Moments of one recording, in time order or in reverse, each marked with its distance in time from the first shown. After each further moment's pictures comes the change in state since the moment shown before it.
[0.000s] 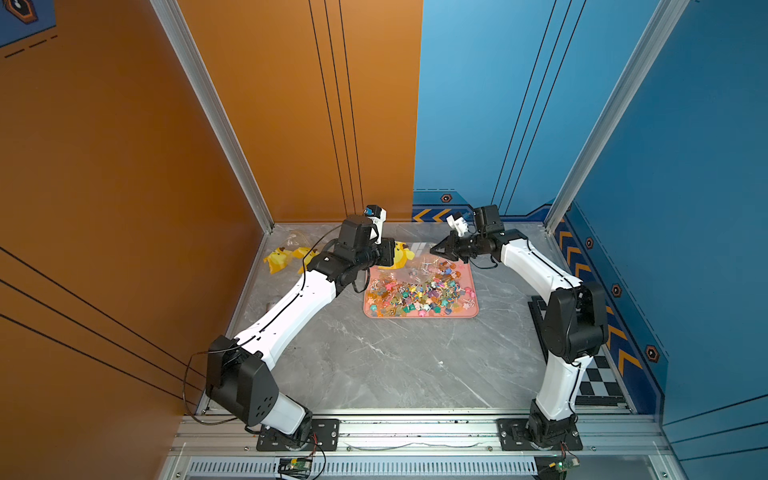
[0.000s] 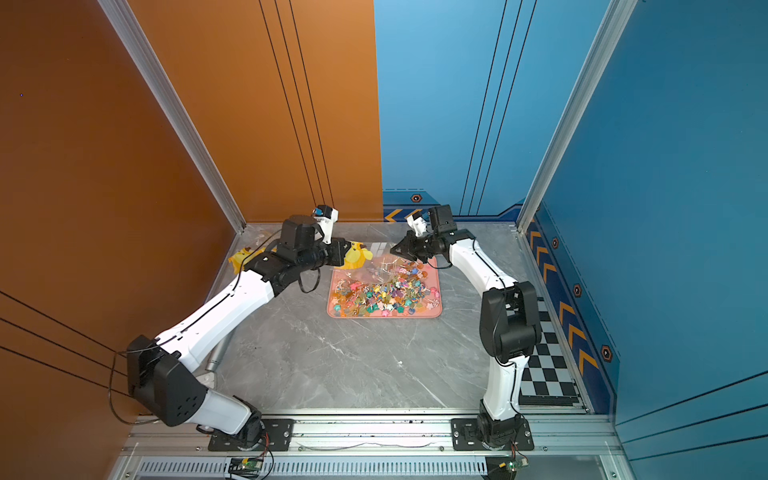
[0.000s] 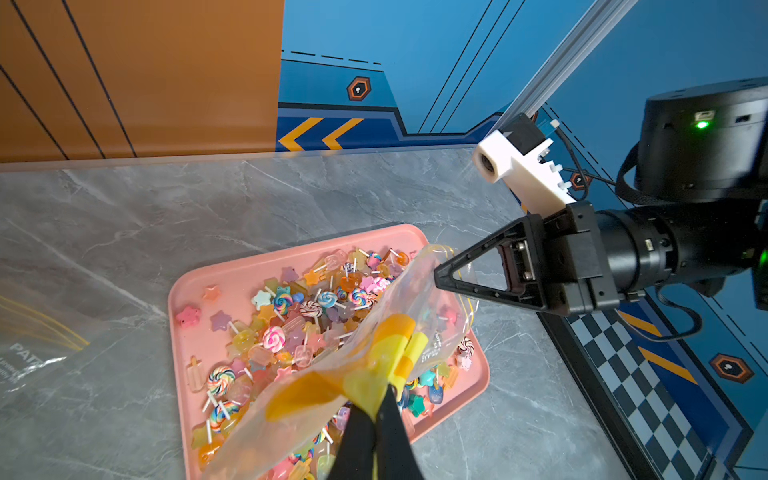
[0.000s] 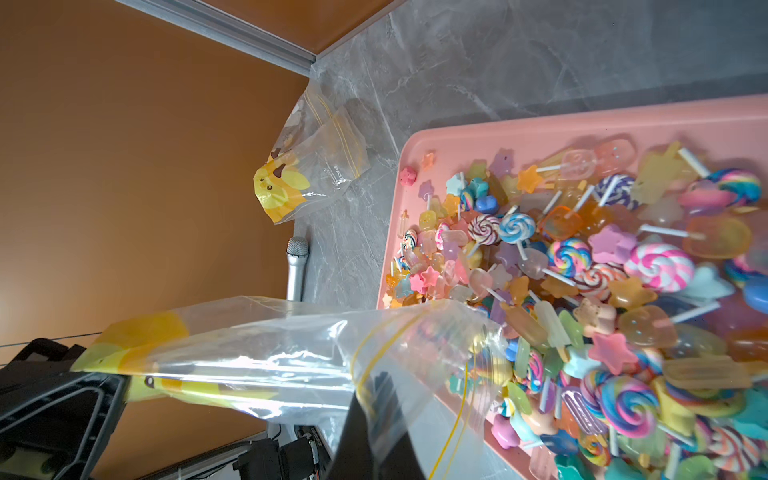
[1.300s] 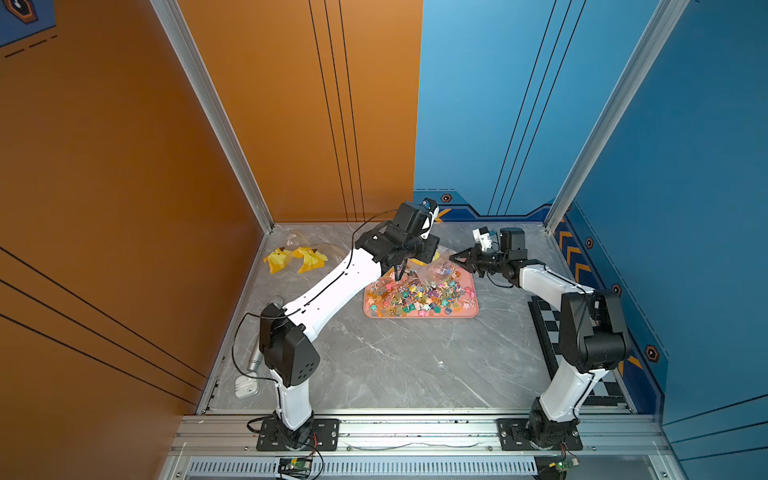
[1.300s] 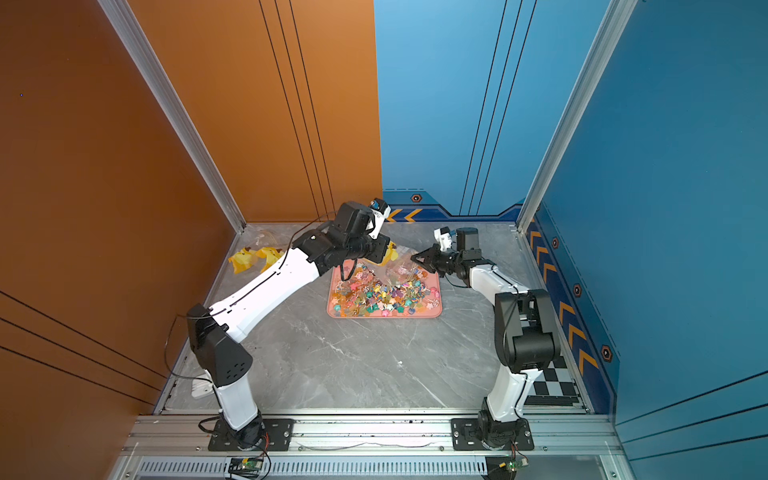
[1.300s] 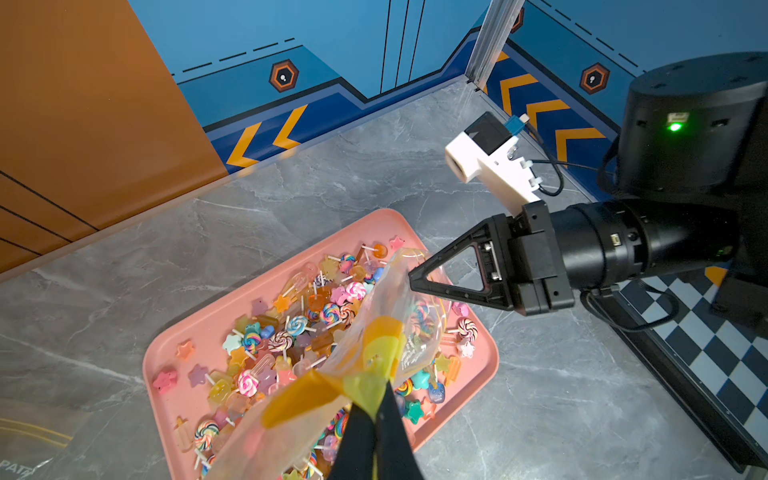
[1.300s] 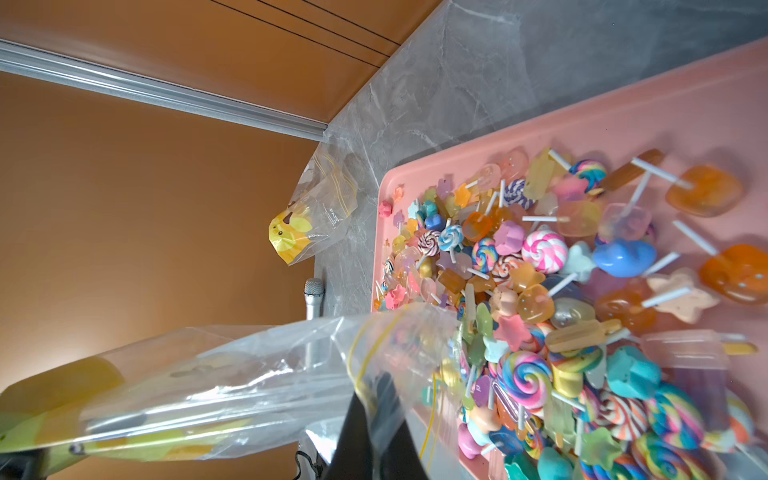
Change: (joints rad) left arm -0.215 0.313 0.500 -0.303 -0.174 0.195; right arm -0.141 -0.094 -0.407 0.492 -0.093 0.198
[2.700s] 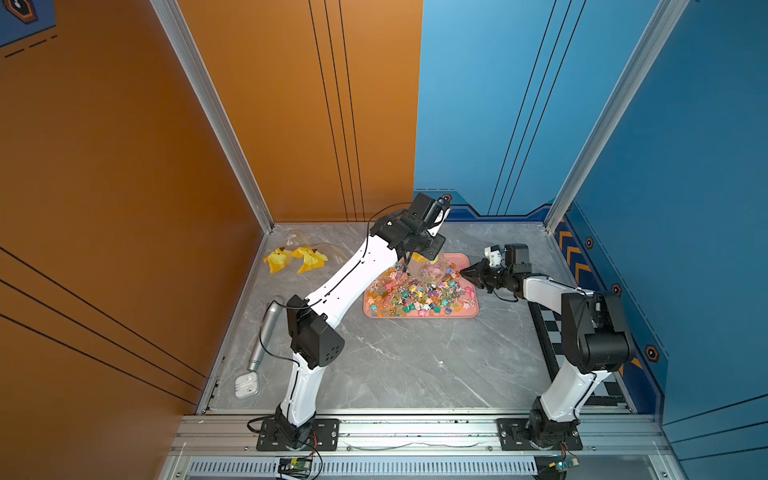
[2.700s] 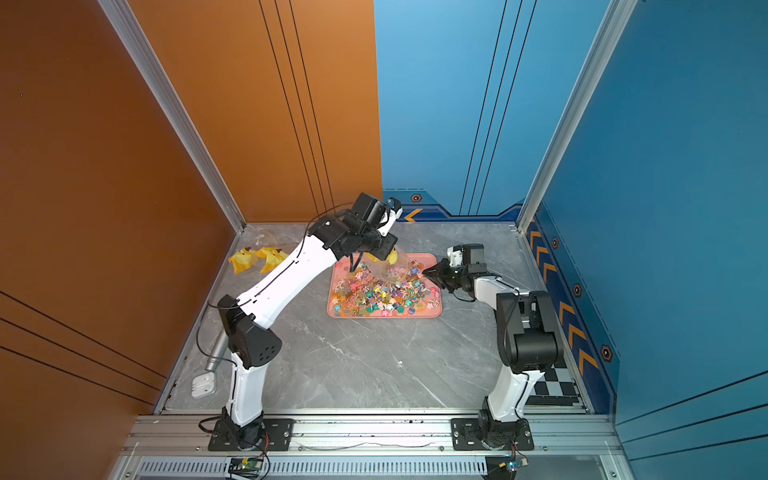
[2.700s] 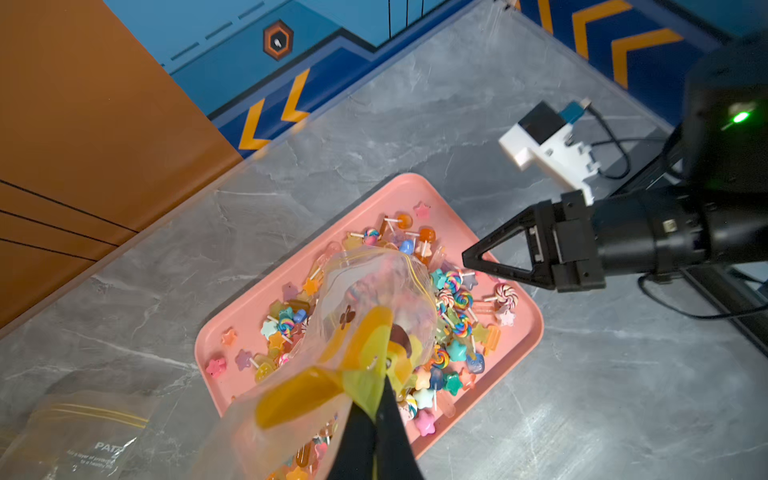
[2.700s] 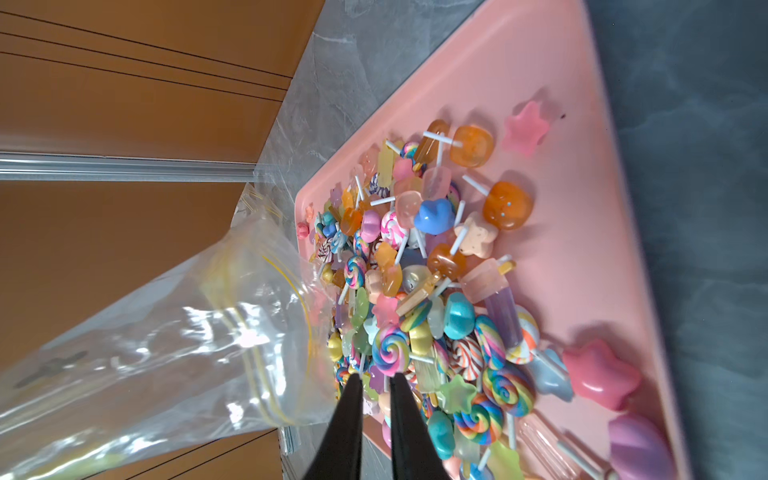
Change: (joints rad) left arm -0.028 0.251 0.372 -0.328 -0.068 0.132; right arm -0.043 -0.021 -0.157 0.017 0.150 0.047
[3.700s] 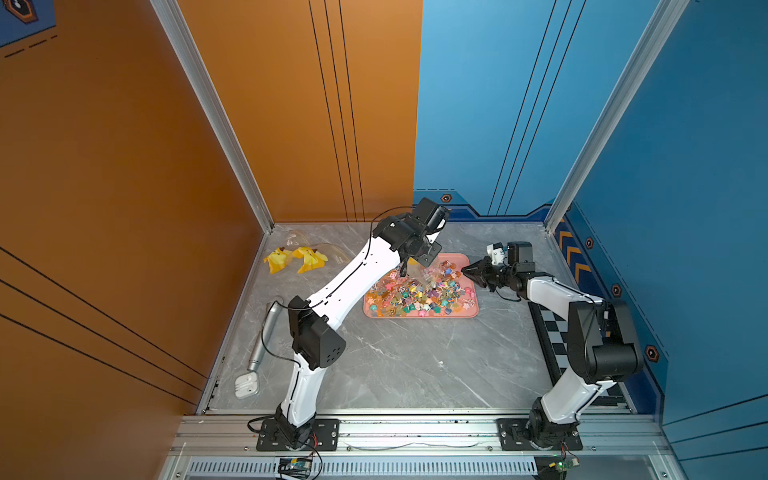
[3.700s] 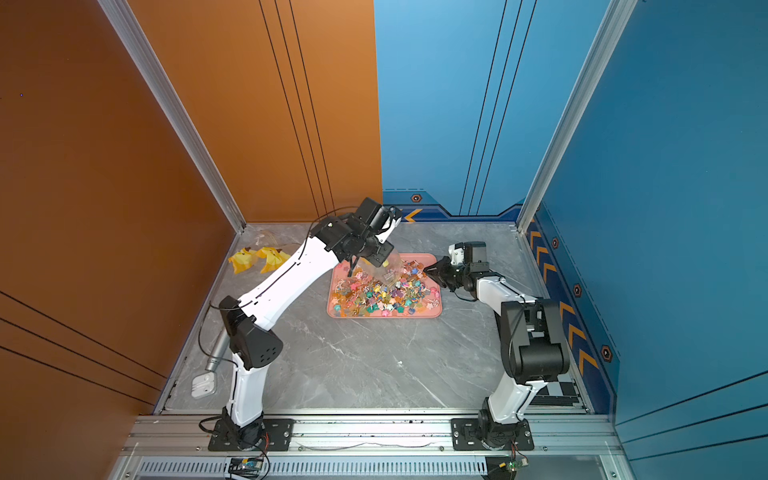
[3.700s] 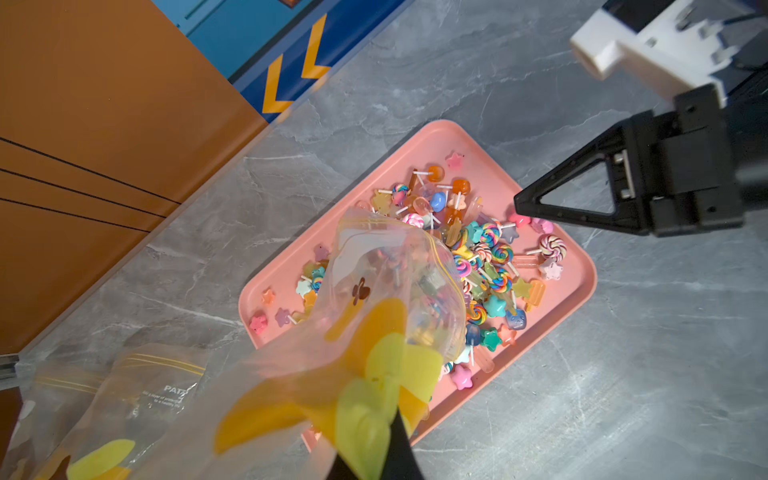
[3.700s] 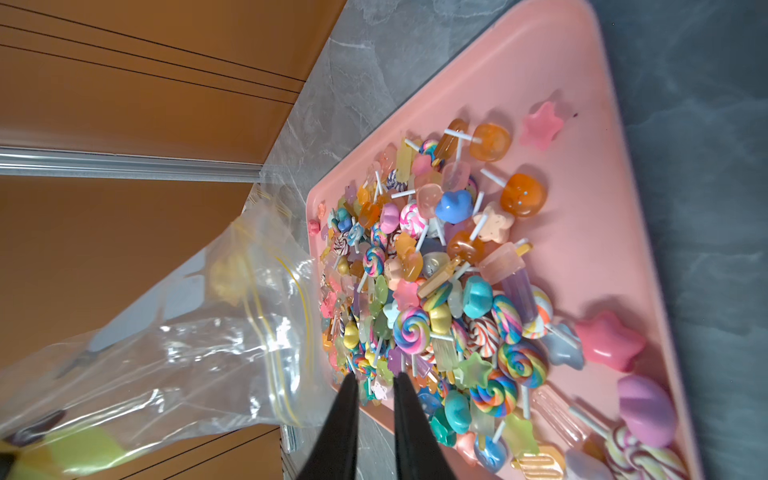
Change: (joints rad) left arm -0.005 -0.055 0.006 -0.101 -0.099 0.053; right arm 0.010 -0.086 -0.004 -0.063 0.016 -0.015
